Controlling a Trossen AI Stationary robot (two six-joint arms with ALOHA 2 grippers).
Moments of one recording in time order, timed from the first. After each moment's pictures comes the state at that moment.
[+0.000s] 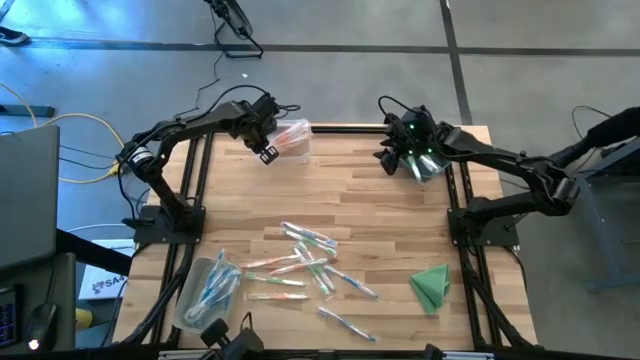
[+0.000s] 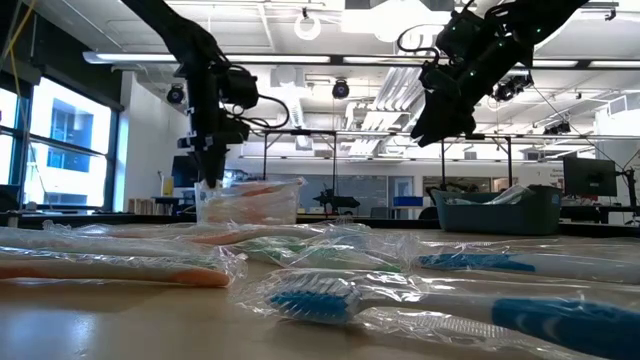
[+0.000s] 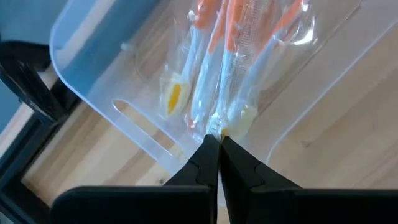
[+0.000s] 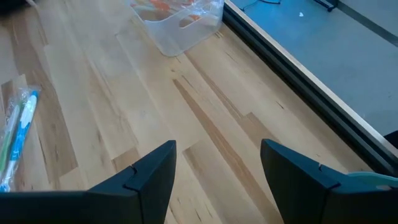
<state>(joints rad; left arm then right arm) 0.77 1.64 1.23 -0.85 -0.12 0.05 -0.68 1.25 0.85 -0.33 -0.18 0.01</state>
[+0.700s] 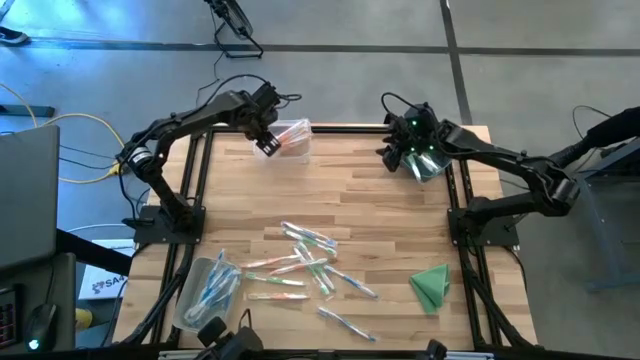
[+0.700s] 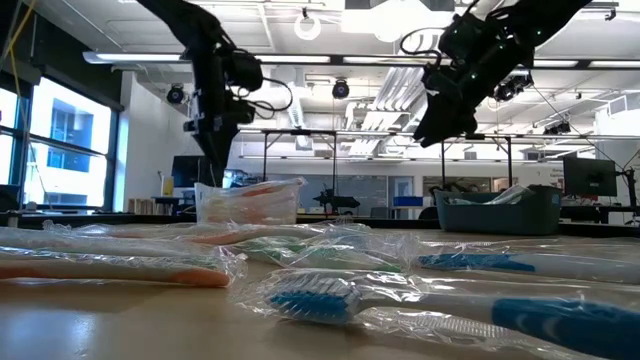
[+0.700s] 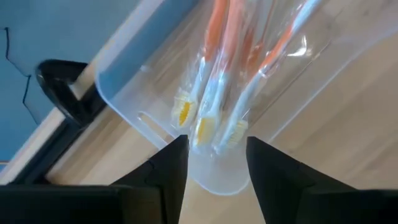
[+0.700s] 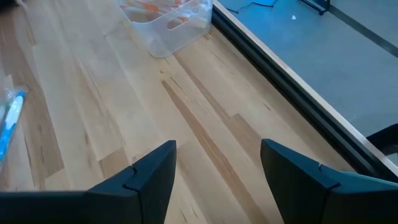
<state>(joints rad) 0.77 1.64 1.37 -0.96 -0.12 0.02 -0.72 1.25 0.85 -0.33 -0.19 -0.02</state>
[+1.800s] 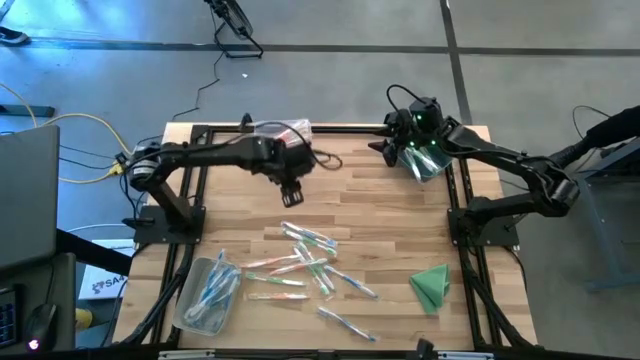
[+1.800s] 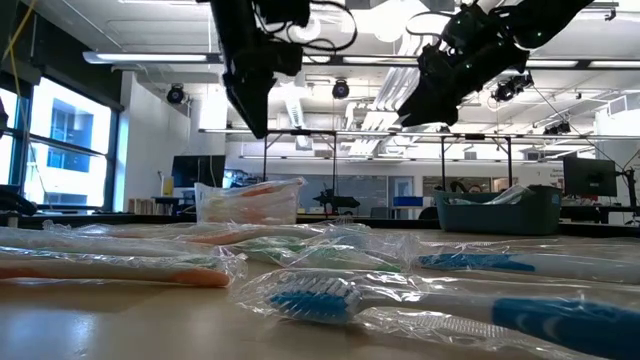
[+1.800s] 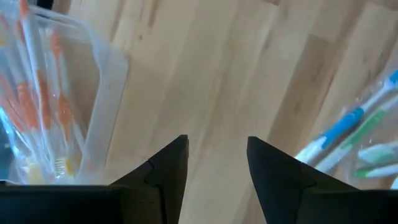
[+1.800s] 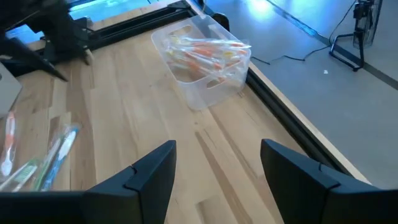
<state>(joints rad) 0.22 1.64 1.46 -1.01 -0.17 -0.10 -0.75 1.25 0.85 -0.14 -0.38 -0.05</state>
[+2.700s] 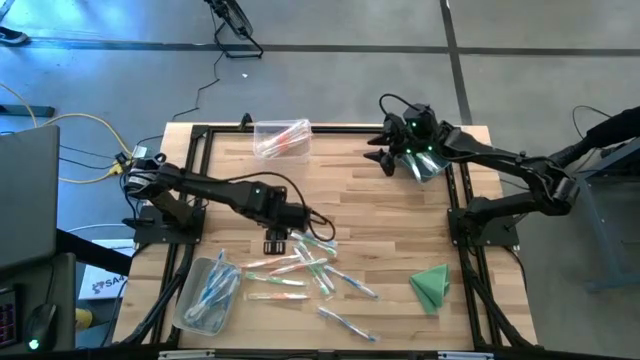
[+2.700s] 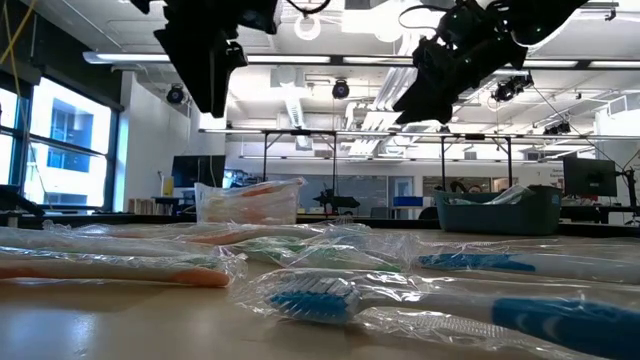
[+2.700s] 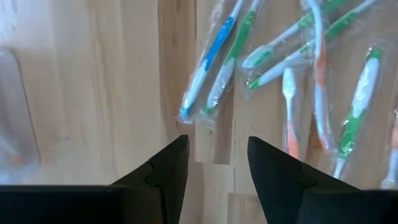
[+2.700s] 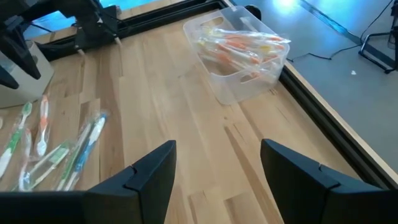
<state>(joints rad) -0.16 1.64 1.46 -1.17 -0.17 -0.17 -0.66 1.25 0.85 -0.16 -0.39 -0.05</state>
